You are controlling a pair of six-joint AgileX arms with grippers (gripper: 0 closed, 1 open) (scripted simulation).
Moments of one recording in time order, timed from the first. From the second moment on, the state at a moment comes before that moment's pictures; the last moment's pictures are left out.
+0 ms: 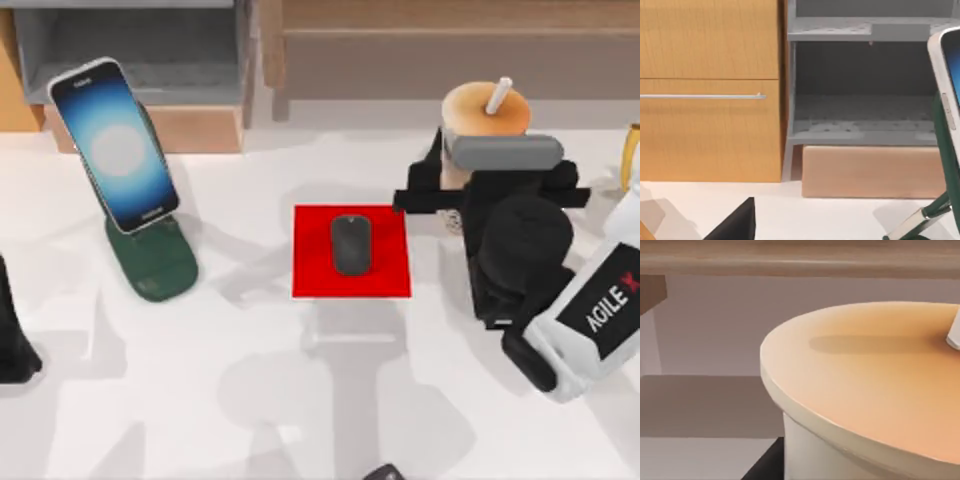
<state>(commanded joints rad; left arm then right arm) 0.00 0.00 0.00 0.00 0.00 0.00 0.56 2.20 0.77 1.43 0.60 0.00</state>
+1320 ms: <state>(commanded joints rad) 0.00 0.00 0.00 0.00 0.00 0.00 0.56 2.16 0.76 1.39 0.60 0.00</state>
